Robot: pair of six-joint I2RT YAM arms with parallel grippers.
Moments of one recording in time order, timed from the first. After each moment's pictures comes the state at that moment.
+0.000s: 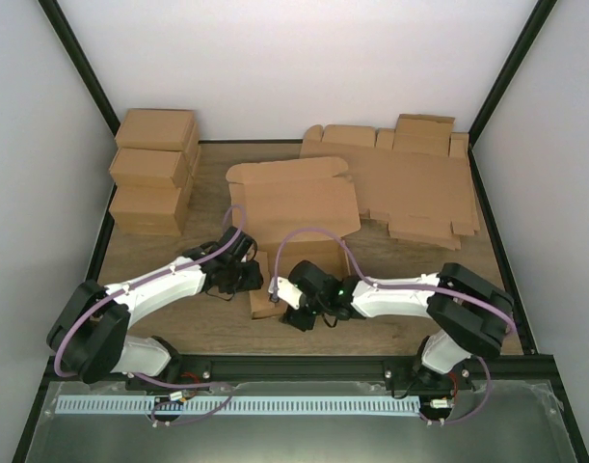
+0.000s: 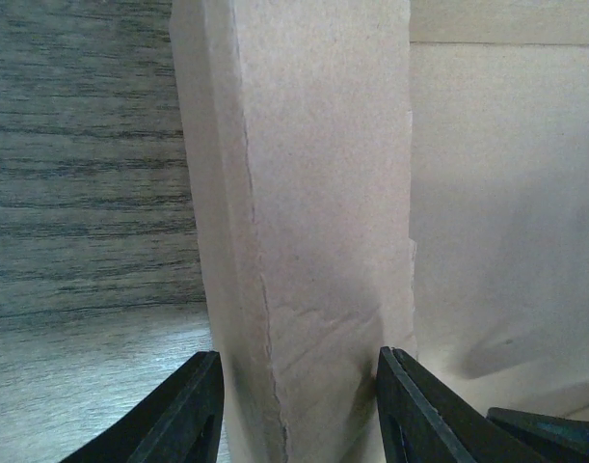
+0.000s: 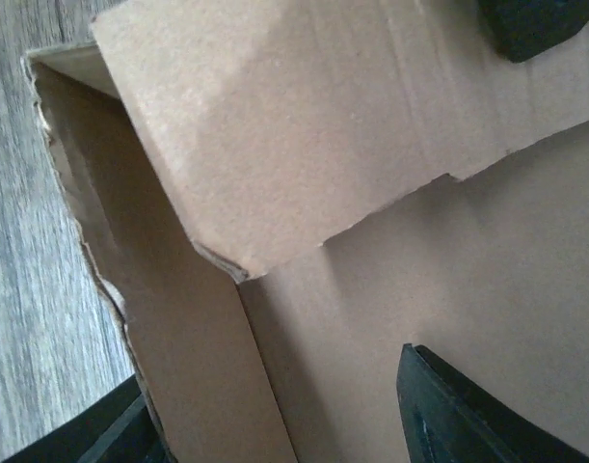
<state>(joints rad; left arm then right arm) -0.66 1.37 0.72 -0.50 0.11 -0.73 1.08 1.54 0.70 -0.07 -0.15 -0.18</state>
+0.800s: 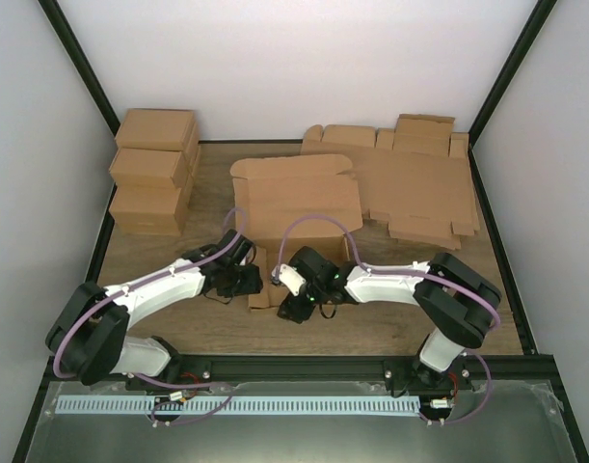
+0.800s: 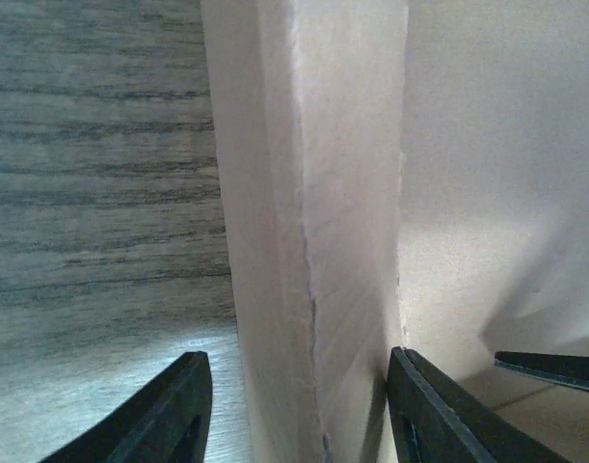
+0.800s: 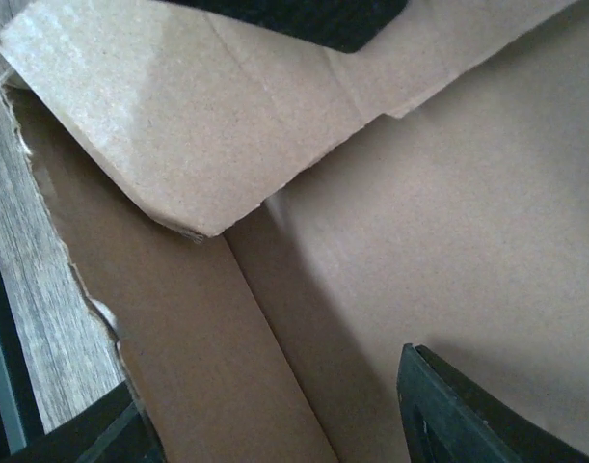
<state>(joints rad) -0.66 1.36 0.70 -0.51 0.12 -0.71 0.97 1.63 0.80 -0.17 -0.33 0.02</state>
